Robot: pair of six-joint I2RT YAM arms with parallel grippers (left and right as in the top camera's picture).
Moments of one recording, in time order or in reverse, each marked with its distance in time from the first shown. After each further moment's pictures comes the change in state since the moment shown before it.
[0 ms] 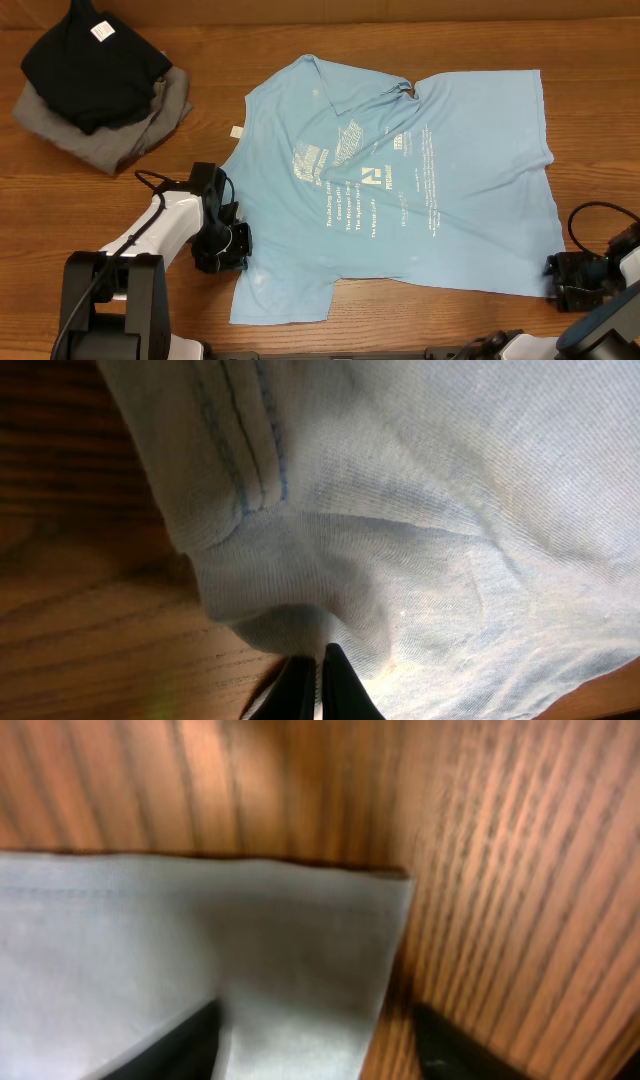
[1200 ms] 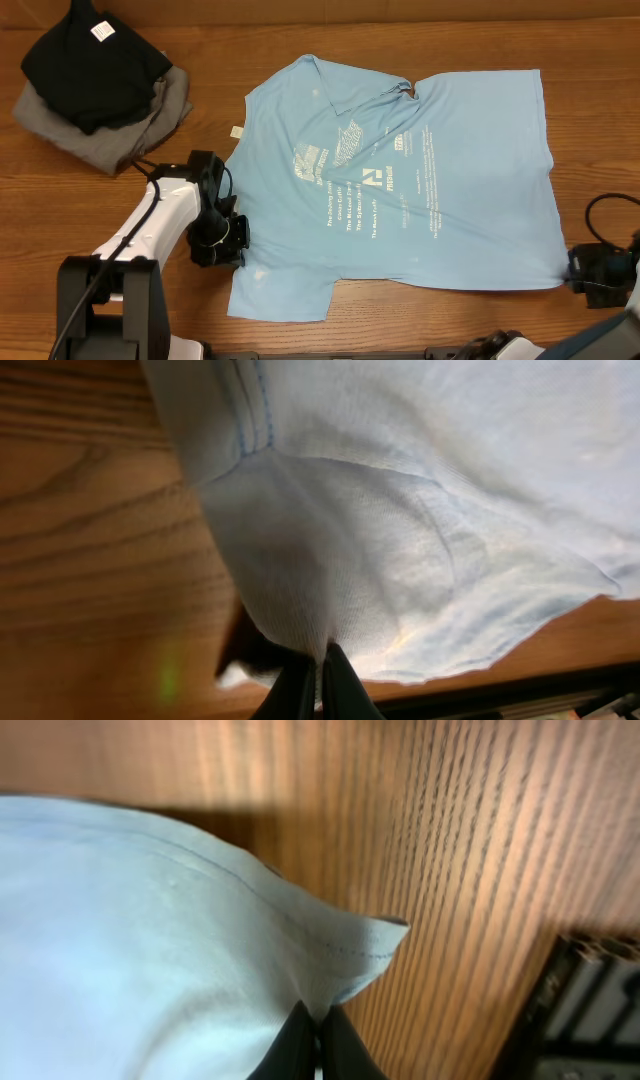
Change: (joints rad) left arm 0.000 -0.011 0.129 -0.199 0.002 0.008; right arm 0.000 -0.183 0.155 -0.259 -0.003 -0.024
